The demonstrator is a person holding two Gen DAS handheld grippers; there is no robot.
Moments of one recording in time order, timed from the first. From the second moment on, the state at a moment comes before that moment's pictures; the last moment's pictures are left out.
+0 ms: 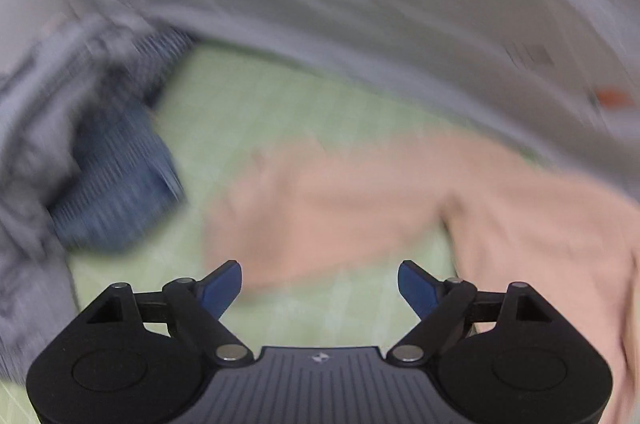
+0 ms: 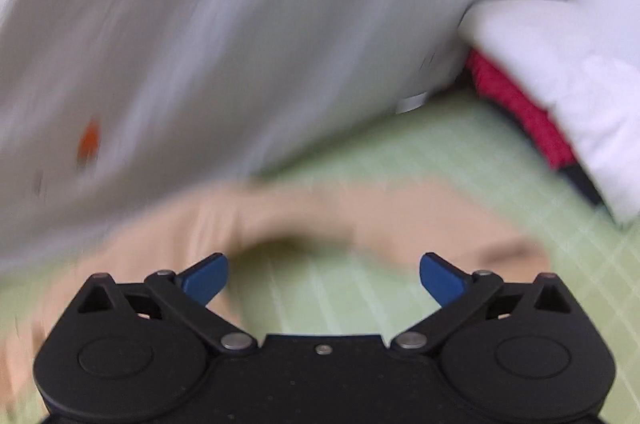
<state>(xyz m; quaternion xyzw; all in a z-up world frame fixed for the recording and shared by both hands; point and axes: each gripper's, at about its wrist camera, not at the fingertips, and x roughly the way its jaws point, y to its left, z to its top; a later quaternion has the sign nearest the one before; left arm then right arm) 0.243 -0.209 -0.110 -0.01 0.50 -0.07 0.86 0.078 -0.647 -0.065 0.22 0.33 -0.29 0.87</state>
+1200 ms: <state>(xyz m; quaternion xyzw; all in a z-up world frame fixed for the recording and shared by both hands) -0.001 -0.200 -0.089 -0.06 0.57 -0.09 0.81 -0.134 -0.545 -0.067 0.22 0.44 -0.19 0.85</state>
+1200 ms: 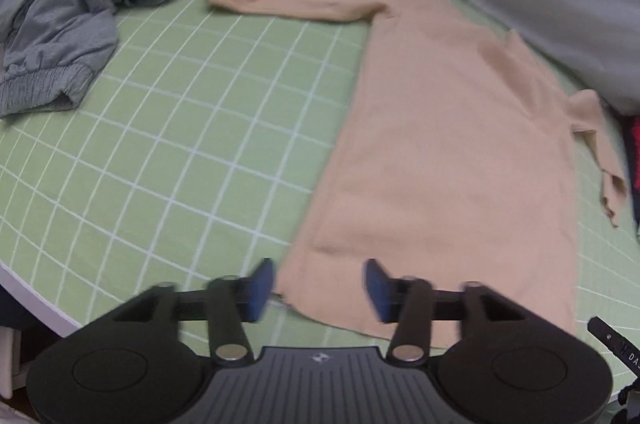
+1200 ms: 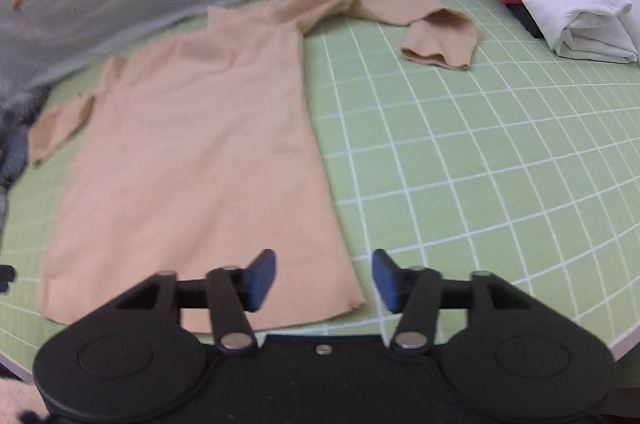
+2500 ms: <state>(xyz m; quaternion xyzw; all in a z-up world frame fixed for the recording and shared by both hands) 0.104 -0.438 -0.048 -0.04 0.47 -0.18 0.87 -0.012 -0.807 -0.137 0.18 0.36 -0.30 0.86</state>
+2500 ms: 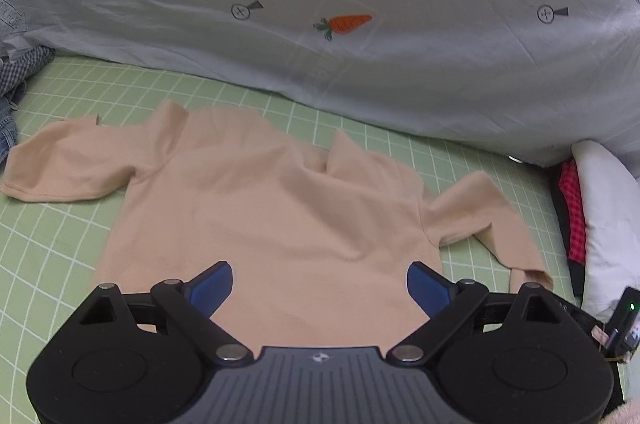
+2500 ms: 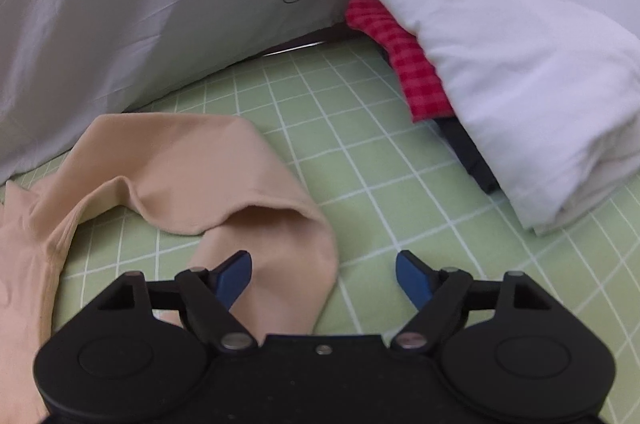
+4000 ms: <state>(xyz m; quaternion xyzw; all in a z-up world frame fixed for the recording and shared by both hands) 0.093 -0.446 -0.052 -0.03 0.48 -0.19 0.86 -0.093 -0.797 -0.127 0.12 0.35 -0.44 0.82</state>
